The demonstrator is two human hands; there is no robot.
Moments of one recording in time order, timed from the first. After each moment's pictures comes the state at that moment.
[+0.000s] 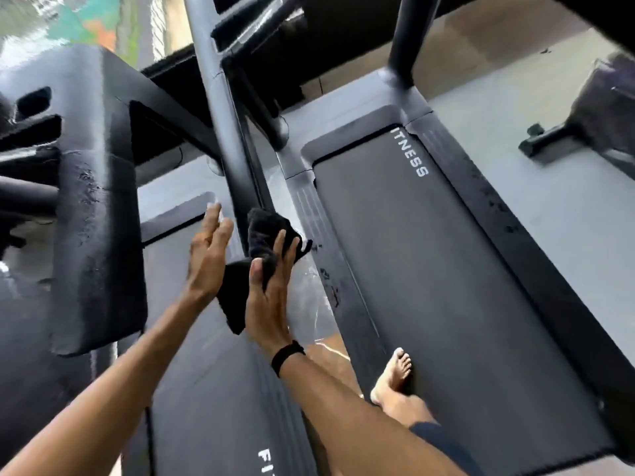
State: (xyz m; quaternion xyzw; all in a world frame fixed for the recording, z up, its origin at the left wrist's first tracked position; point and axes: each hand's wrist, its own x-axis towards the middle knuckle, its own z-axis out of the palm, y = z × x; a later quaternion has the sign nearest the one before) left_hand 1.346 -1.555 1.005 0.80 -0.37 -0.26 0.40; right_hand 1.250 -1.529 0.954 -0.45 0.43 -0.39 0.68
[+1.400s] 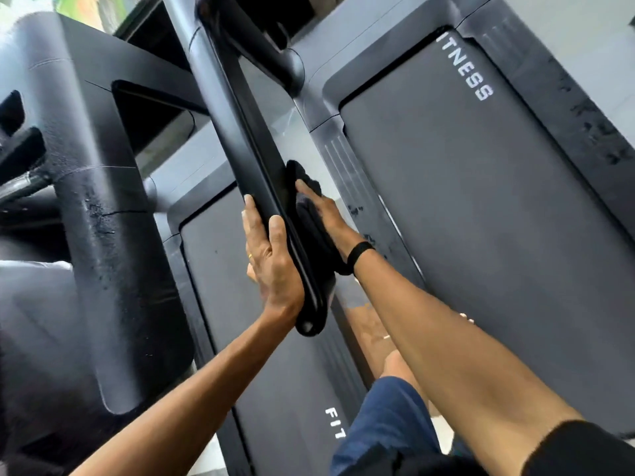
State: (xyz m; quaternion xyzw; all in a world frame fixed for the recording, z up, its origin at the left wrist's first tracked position) left_hand 1.358 -1.634 0.940 0.85 -0.28 -0.21 0.39; right_hand 1.338 -1.727 0.848 -0.26 0.41 -0.16 0.86
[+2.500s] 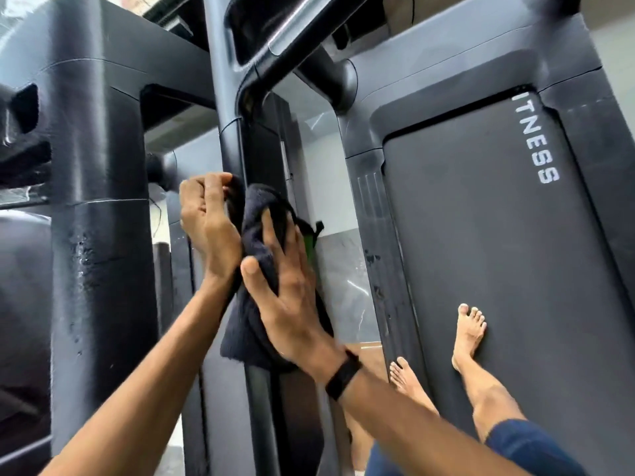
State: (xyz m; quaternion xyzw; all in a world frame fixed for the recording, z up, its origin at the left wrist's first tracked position) left_hand 1.511 -1.840 0.960 0.84 -0.26 -0.04 0.47; right_hand 1.394 -1.813 0.924 -0.56 0.30 -0.26 0.73
